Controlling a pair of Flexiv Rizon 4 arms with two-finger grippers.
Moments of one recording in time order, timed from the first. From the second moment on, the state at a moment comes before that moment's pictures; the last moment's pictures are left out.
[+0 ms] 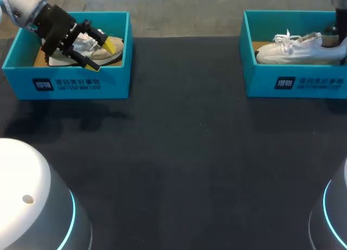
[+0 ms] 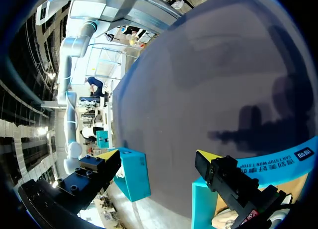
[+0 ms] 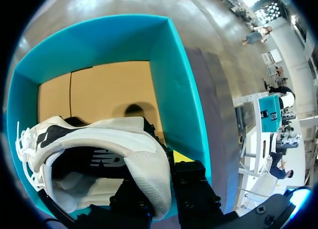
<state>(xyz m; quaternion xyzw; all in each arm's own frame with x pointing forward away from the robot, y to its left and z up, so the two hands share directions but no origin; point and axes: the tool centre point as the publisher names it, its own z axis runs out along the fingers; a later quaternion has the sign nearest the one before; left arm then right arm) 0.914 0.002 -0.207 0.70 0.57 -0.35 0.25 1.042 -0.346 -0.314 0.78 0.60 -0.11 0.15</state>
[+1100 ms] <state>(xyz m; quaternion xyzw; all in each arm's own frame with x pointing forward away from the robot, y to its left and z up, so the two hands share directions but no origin) 0.914 0.002 -0.207 0.70 0.57 -0.35 0.25 1.010 -0.343 -0.342 0.78 0.60 -0.12 0.15</state>
